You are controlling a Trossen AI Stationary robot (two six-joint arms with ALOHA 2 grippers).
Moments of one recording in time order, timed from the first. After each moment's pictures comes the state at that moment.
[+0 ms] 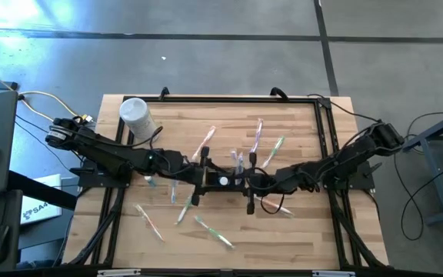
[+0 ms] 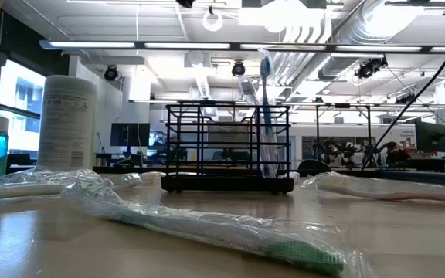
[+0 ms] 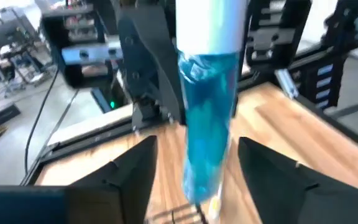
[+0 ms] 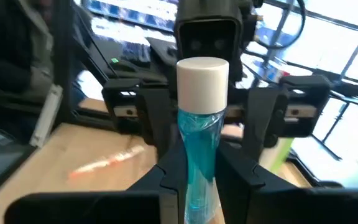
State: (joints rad) left arm -0.24 1.36 0.91 0.33 -0.14 0.29; right arm 0.39 1.49 0.94 0.48 0.46 -0.19
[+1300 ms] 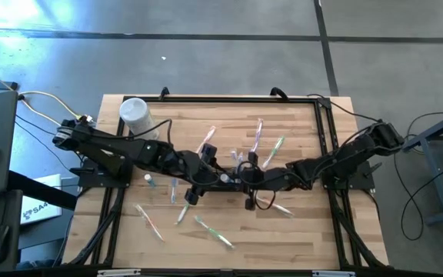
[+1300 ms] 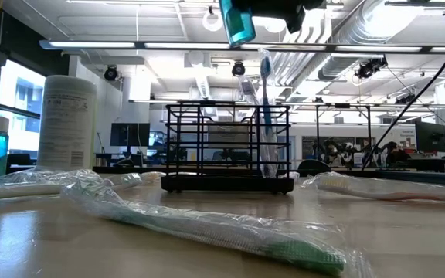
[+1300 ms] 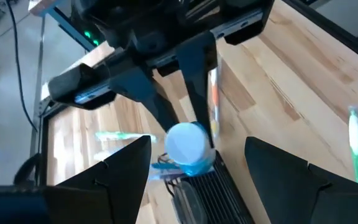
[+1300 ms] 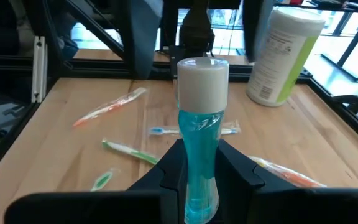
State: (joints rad) left arm -0.26 1.45 1.40 -0.50 -0.19 0.39; right arm 0.34 1.49 0.94 0.21 0.41 0.09
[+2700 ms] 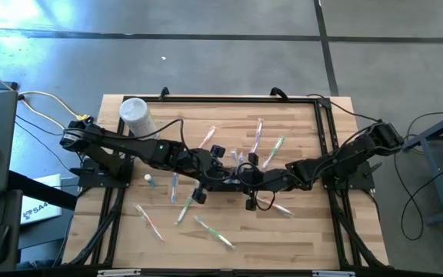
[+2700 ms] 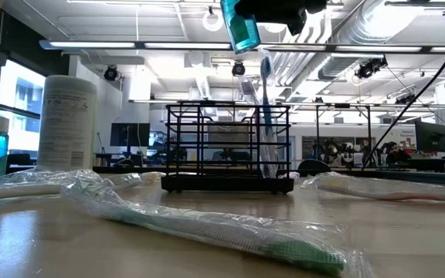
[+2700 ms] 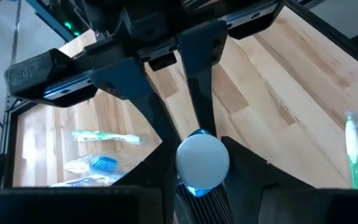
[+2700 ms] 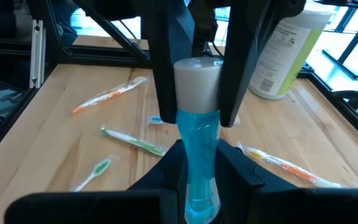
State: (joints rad) left arm -0.21 1.53 1.40 -0.45 -0.09 0.37; right arm 0.34 1.48 0.94 0.17 0.41 0.08
